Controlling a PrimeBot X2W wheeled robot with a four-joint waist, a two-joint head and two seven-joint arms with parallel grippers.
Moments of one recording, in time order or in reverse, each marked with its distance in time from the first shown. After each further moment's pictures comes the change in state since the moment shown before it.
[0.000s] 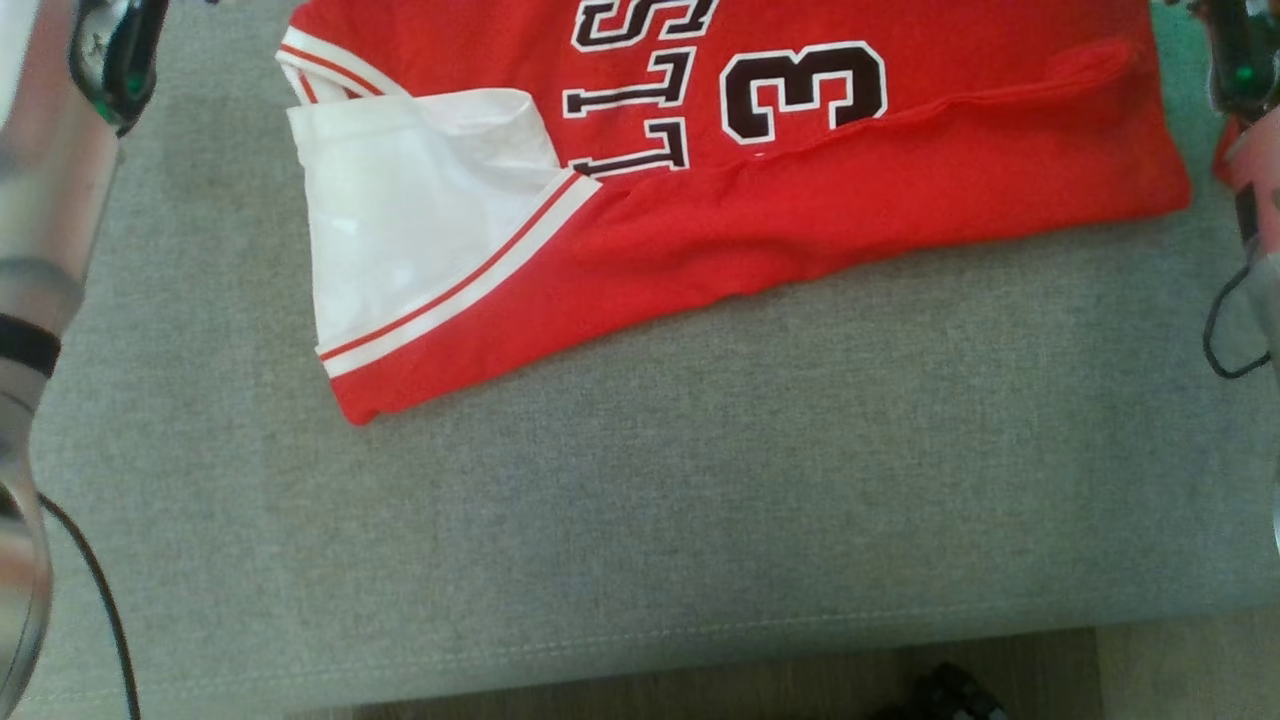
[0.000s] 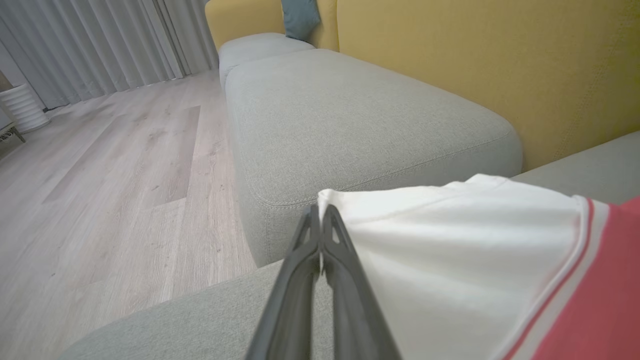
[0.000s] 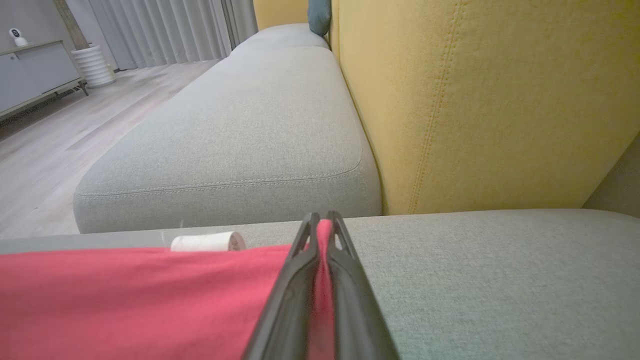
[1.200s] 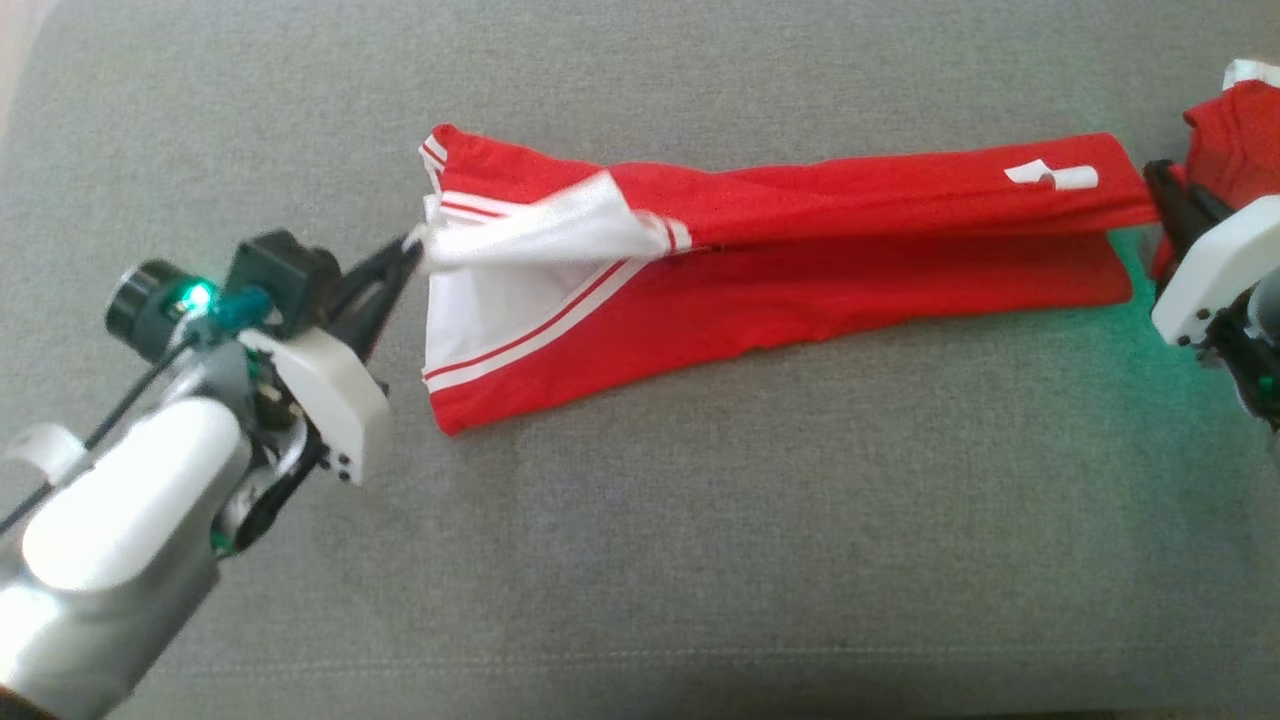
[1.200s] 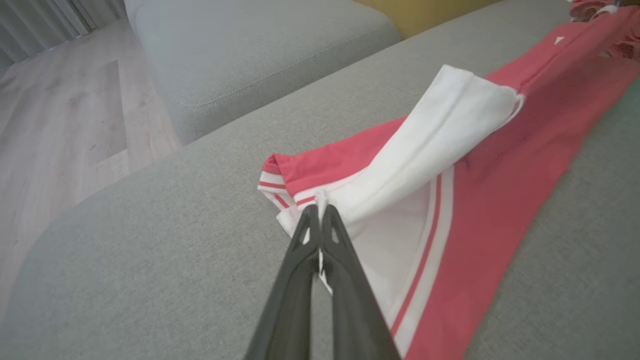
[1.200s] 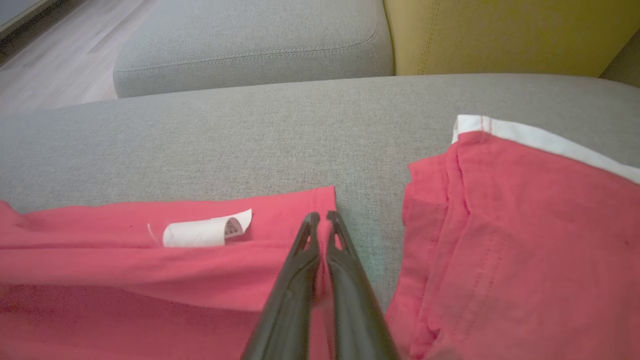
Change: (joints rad) left arm 0.624 0.234 -0.125 -0.626 0.002 0.073 0.173; right arm 0.483 -0.260 0.277 -0.255 0.384 0.000 0.269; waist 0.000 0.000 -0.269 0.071
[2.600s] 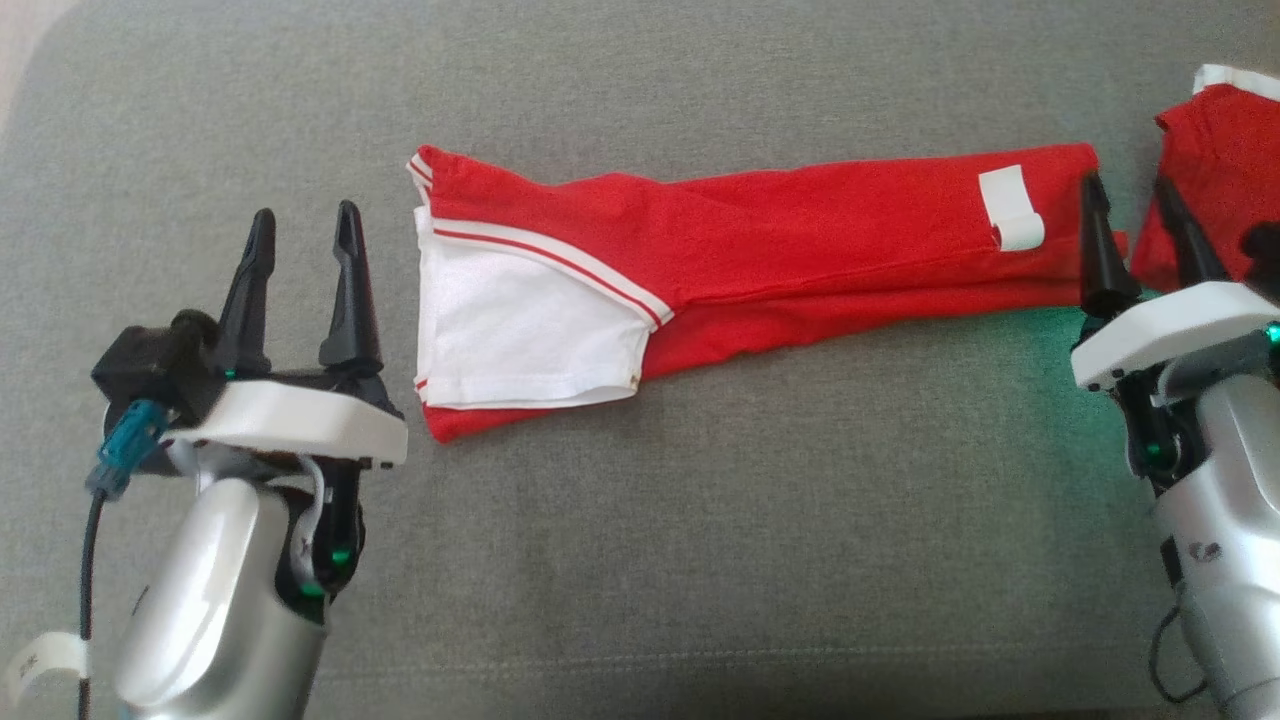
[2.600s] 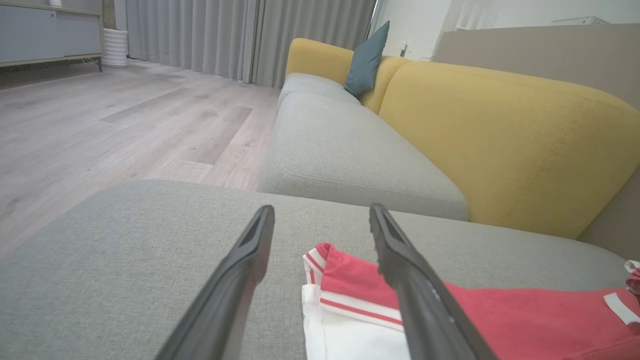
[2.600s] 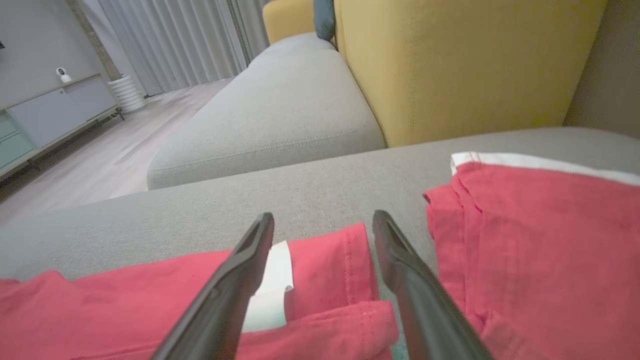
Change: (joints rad) left arm 0.378 -0.391 0.629 -0.137 0.134 0.120 -0.180; right arm 0.167 0.239 -0.314 -0.075 -0.273 0.000 -0.314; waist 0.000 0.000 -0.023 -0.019
